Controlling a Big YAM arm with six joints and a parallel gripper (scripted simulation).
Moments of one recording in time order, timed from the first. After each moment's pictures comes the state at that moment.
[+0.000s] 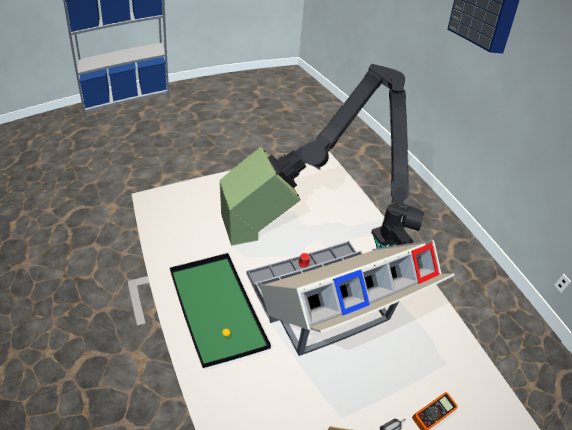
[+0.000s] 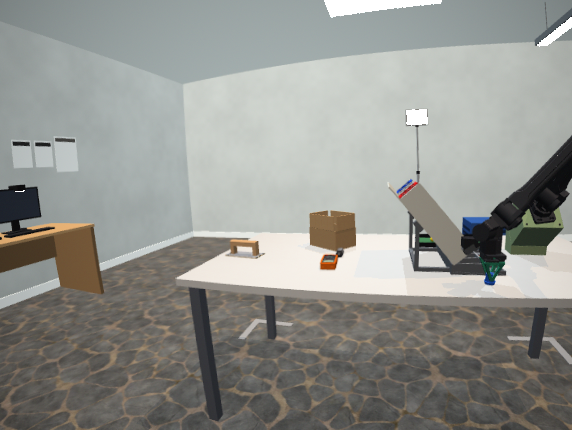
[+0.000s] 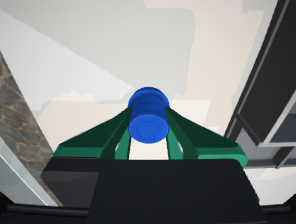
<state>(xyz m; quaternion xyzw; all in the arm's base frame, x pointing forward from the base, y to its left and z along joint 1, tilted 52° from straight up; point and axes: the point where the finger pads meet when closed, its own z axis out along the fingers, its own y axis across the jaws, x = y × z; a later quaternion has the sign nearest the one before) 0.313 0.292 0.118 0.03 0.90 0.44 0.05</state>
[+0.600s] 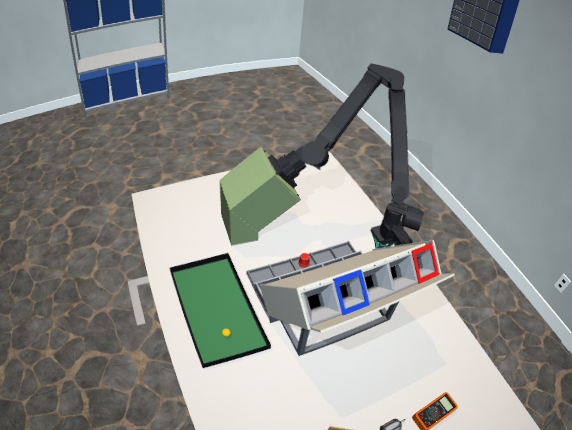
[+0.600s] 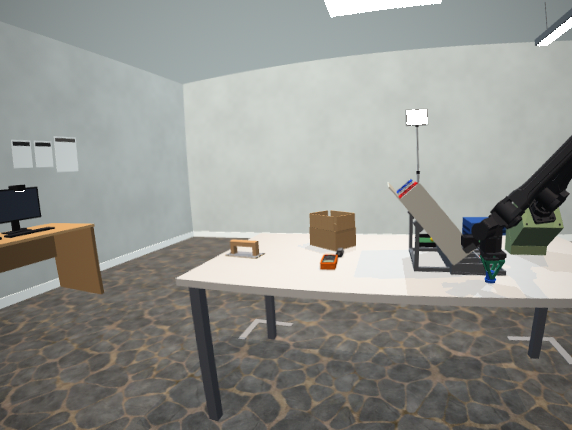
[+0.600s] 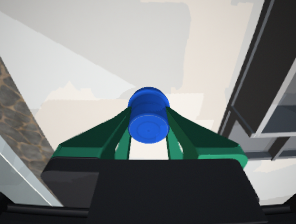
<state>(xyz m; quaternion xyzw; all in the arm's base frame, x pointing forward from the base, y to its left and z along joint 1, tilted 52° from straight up) 0.310 0.285 0.117 0.04 0.90 0.43 0.04</state>
